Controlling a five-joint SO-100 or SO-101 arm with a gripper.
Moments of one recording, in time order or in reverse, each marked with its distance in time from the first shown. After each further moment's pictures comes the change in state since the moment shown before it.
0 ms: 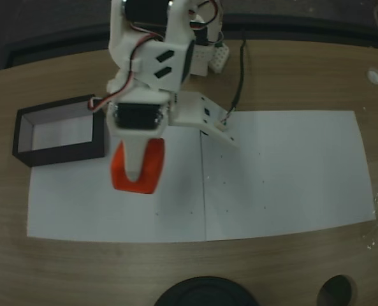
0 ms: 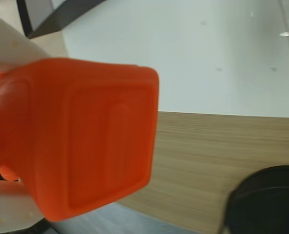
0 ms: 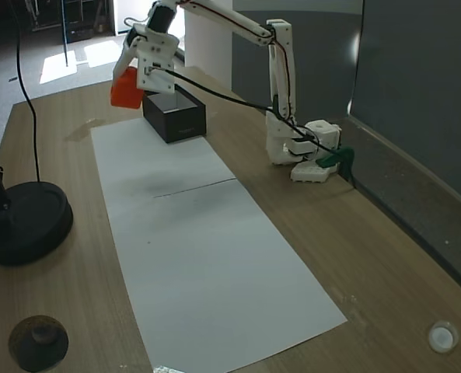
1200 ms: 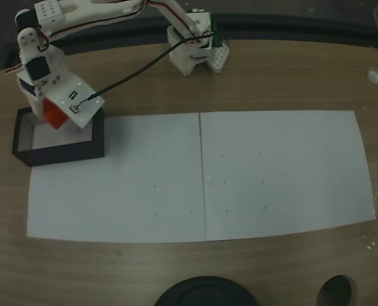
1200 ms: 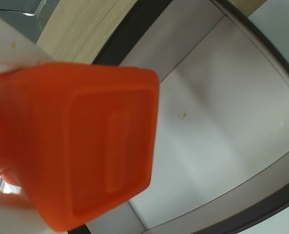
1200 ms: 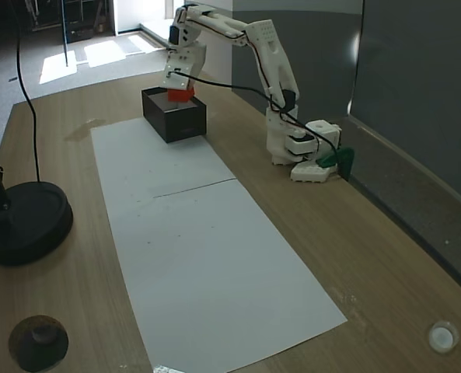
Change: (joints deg) arm 42.1 -21.3 -1.8 0.0 -11.2
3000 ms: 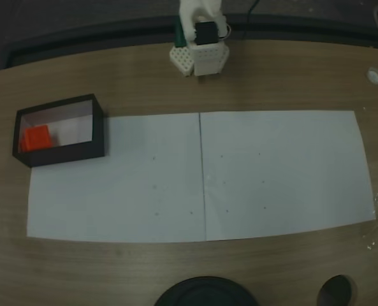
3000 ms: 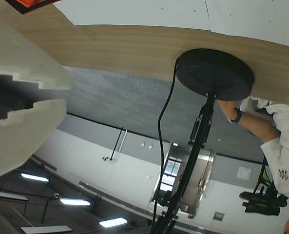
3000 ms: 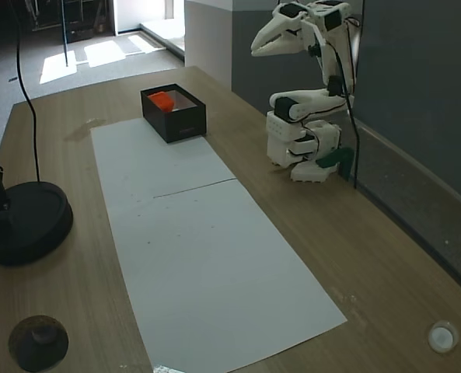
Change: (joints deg) arm -69.1 119.8 56.0 1.9 20.7
